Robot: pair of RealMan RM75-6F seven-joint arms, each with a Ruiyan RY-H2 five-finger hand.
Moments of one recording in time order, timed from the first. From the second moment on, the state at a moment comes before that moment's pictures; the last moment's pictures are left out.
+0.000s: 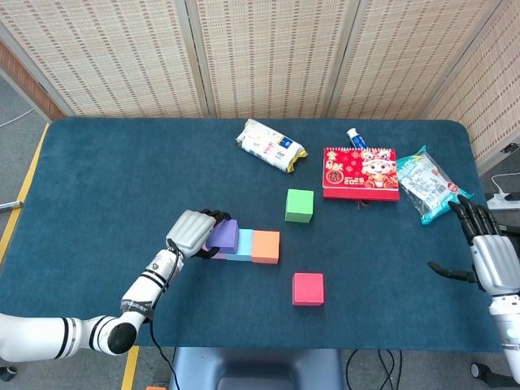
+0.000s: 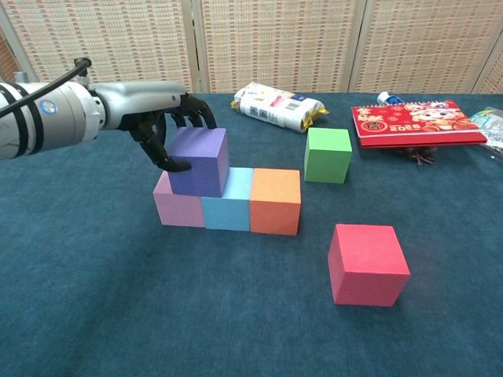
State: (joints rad) left arm -1.00 -1.40 -0.14 -1.76 0.73 0.97 0.53; right arm 0.18 -1.05 0.11 -1.55 -1.49 1.42 0.27
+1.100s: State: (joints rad) left arm -0.86 -1.28 -0.11 -1.84 0.96 1.10 0.40; right arm 0.31 -1.03 0.13 -1.59 -1.46 1.19 0.28
